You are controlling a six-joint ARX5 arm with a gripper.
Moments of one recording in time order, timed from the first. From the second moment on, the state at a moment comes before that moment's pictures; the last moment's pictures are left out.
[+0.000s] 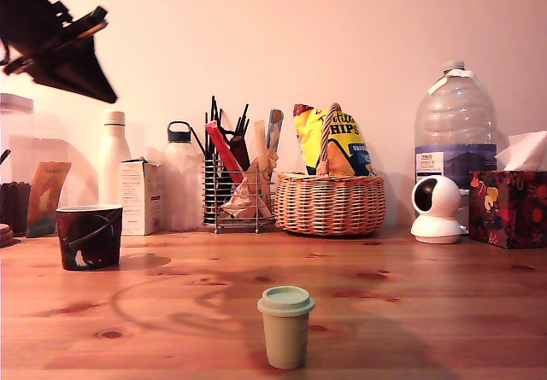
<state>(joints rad) -0.12 1.51 1.20 -0.28 0.46 0.11</state>
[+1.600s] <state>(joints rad) -0.39 1.14 0.19 0.46 0.69 0.10</state>
